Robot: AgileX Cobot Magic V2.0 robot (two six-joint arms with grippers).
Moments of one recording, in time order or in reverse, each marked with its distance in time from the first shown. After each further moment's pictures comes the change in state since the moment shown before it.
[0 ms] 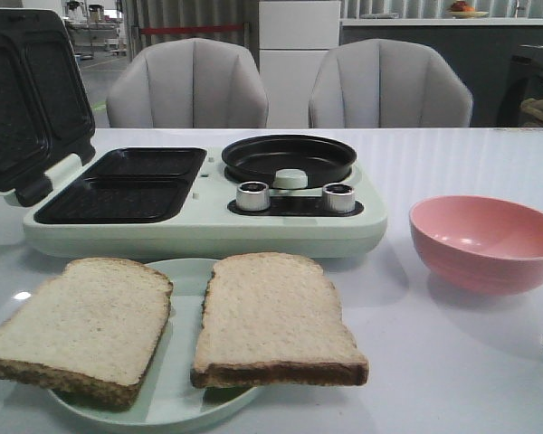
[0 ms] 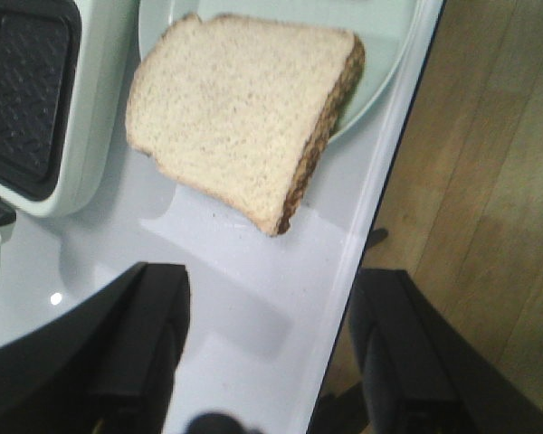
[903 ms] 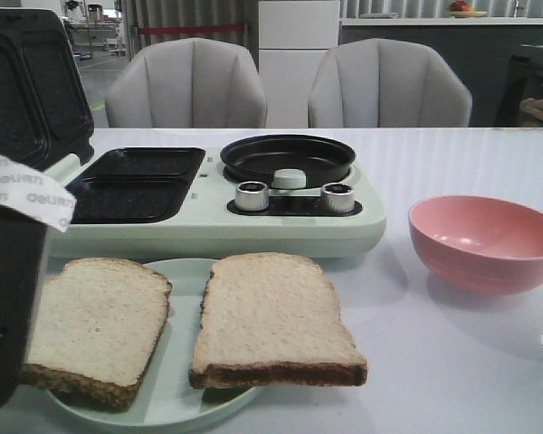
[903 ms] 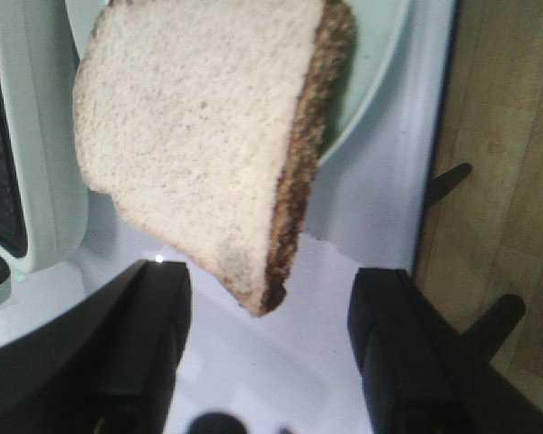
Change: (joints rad) left arm -0.017 0.416 0.096 0.487 -0.150 -0.446; right arm 0.000 0.000 0.000 0.000 0.000 0.000
